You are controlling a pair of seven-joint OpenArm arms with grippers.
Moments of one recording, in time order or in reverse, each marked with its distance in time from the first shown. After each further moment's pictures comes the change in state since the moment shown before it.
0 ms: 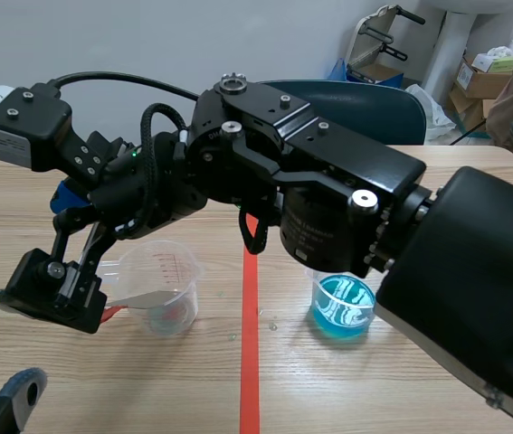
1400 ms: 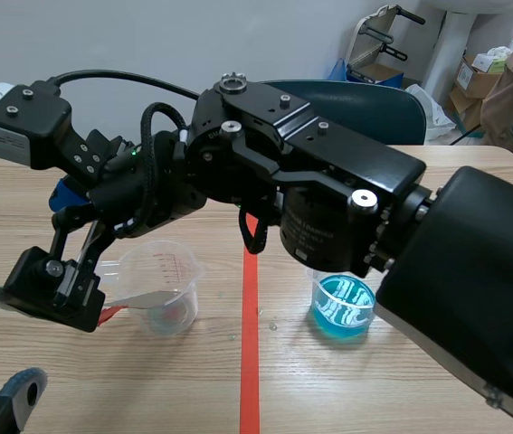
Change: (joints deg) left arm 0.0 0.0 0.0 0.0 0.0 0.0 0.0; right arm 0.0 0.0 0.0 0.0 0.0 -0.7 0.6
